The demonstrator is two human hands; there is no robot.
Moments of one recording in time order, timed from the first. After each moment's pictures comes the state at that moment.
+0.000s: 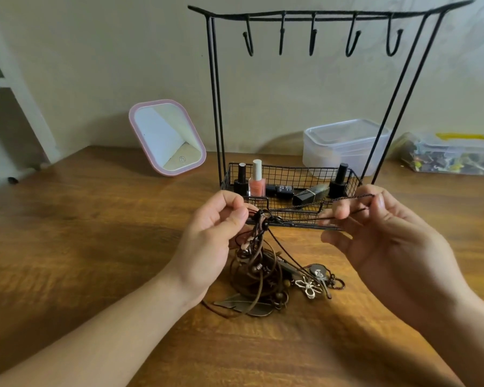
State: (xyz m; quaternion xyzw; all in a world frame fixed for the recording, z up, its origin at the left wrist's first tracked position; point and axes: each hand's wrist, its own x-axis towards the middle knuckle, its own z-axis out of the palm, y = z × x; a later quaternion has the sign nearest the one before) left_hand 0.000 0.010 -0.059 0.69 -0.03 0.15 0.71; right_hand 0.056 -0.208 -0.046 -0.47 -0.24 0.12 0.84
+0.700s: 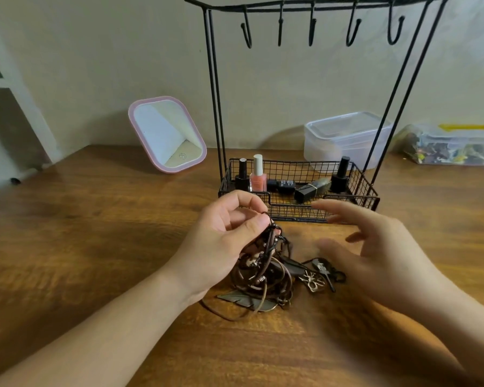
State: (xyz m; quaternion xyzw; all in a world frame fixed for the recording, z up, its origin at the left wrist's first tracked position) left_hand -0.003 0.006 -0.055 0.71 -0.07 0.09 0.69; right_hand 0.052 -0.213 -0.052 -0.87 -0.29 -0.11 0.37
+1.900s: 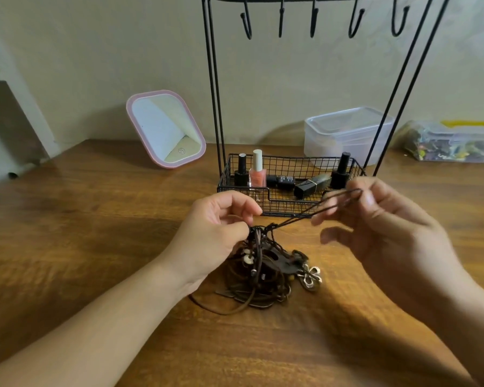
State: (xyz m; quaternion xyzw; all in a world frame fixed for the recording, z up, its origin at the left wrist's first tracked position) left_hand 0.001 0.012 -0.055 0.76 0.00 0.13 0.64; right_hand 0.053 -0.207 -0.048 -0.54 -0.27 0.09 0.79
